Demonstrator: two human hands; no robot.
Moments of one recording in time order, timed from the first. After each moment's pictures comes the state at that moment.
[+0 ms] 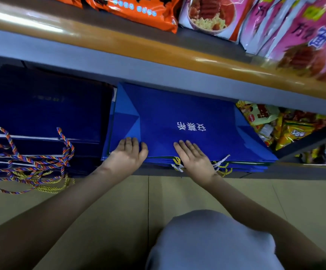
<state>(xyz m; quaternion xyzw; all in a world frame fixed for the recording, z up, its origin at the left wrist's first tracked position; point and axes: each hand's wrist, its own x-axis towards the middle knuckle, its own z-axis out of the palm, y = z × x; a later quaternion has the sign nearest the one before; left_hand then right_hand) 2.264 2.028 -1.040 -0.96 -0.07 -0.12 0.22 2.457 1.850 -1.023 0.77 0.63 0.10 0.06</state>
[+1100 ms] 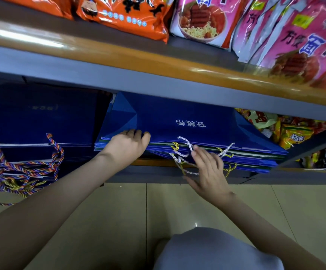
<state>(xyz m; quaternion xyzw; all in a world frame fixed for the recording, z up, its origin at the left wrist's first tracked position) 2.297 2.049 -0.989 -0.97 -0.11 -0.12 0.20 2.459 1.811 -1.005 0.74 0.62 0.21 -0.13</state>
